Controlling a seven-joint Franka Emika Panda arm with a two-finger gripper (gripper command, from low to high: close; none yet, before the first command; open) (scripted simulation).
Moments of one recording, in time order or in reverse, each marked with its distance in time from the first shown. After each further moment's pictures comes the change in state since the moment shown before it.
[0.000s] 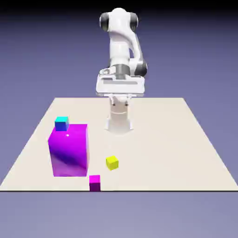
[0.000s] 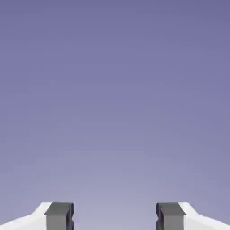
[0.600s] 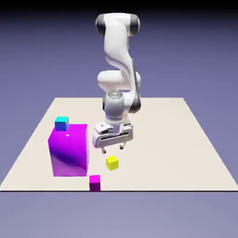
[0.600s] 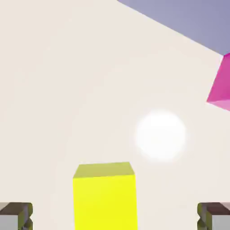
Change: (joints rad) arm -0.087 0.613 -0.002 0.089 -0.116 -0.294 -0.402
